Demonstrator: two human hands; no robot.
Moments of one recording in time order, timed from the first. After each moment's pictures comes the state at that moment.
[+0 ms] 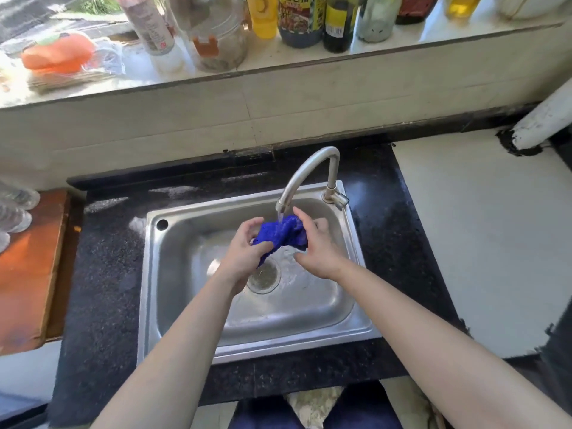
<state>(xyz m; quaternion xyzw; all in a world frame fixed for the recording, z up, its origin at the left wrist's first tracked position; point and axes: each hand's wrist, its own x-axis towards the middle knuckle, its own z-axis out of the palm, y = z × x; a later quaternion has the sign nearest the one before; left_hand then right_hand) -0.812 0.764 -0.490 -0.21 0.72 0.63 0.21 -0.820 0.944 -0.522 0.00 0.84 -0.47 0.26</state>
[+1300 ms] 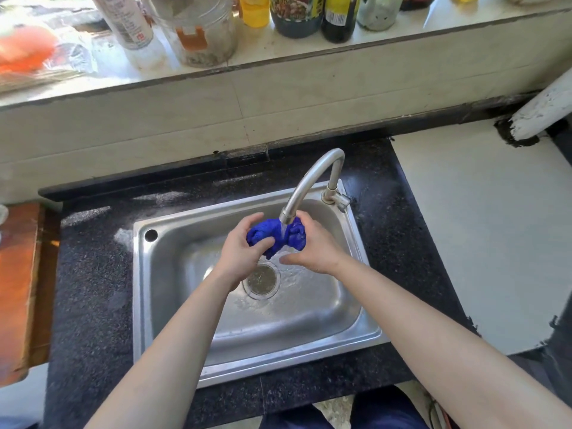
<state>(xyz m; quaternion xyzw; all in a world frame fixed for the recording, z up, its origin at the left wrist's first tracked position) -0.846 0.742 -0.510 -0.11 0.78 0.58 0.20 -0.848 0.925 -0.534 0.03 0.86 -0.45 0.25</state>
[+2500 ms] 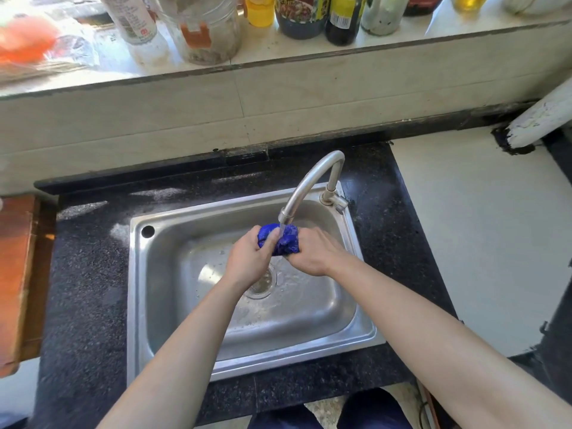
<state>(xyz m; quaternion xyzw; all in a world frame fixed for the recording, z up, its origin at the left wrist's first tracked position) -0.838 0.762 -0.520 -0.09 0.88 0.43 0.17 -0.852 0.926 -0.523 -0.06 0.93 -0.24 0.27</state>
